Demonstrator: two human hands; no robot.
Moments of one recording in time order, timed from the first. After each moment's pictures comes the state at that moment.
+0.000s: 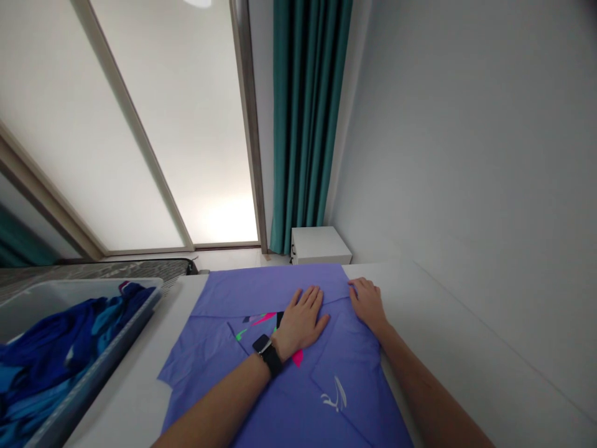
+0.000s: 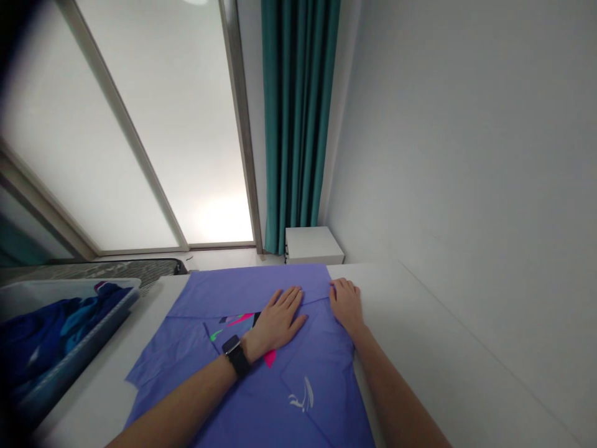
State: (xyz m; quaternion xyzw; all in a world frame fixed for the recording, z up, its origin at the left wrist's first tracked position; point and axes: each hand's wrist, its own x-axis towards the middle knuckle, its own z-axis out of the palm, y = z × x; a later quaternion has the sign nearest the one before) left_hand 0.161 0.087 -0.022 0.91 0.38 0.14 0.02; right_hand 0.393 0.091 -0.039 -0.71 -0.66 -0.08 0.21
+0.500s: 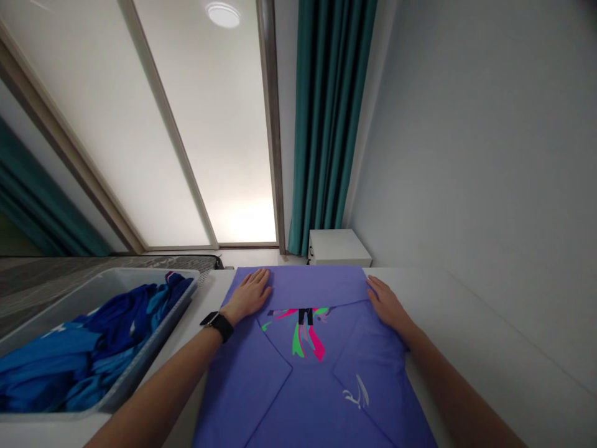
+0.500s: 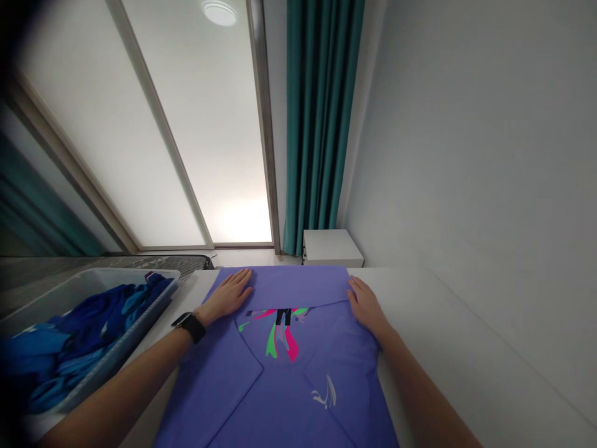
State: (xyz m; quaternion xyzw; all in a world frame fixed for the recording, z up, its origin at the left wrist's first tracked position) left_hand -0.017 0.150 -0.009 0.84 0.54 0.06 0.00; right_hand 0.415 0.115 -0.073 -0.64 -0.73 0.01 0.25
